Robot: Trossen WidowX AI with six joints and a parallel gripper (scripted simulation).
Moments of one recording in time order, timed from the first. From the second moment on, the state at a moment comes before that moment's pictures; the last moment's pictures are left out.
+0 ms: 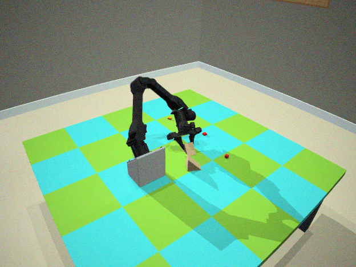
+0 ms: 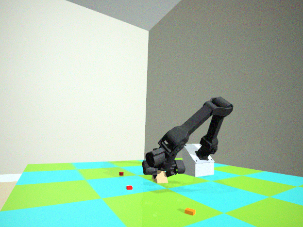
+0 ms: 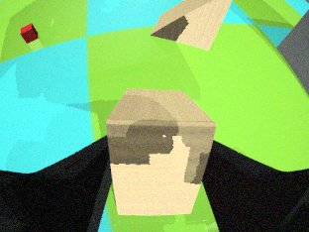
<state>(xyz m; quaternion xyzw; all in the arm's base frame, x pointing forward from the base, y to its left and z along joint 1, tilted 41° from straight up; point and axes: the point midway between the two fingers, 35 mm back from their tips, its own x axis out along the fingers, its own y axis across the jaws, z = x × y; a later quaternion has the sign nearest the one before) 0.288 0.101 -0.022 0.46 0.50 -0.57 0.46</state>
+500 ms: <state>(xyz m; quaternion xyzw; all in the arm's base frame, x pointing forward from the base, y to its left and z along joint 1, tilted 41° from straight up) 0.288 0.087 -0.008 0.46 0.50 -0.58 0.45</state>
